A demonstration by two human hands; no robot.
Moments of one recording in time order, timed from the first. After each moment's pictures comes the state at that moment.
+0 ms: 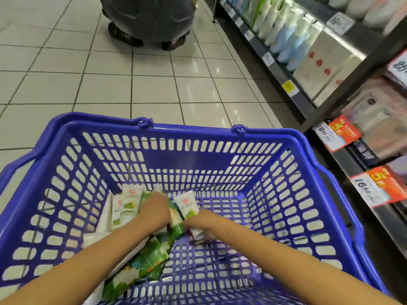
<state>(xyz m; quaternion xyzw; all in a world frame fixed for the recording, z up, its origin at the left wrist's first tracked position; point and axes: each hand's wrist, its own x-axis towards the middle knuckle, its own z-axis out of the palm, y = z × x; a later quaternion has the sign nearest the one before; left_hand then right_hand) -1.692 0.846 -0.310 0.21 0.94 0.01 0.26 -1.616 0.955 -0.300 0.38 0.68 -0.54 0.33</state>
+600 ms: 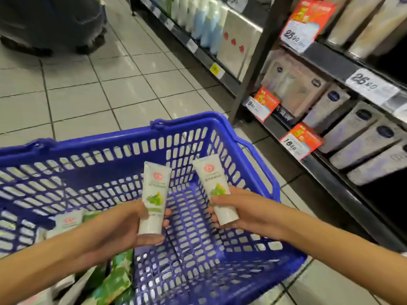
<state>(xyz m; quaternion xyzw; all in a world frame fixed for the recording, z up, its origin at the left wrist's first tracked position) -1.645 0.871 -0.201 0.02 0.47 0.58 0.67 -1.483 1.058 -0.167 0.32 0.50 -0.80 0.13</state>
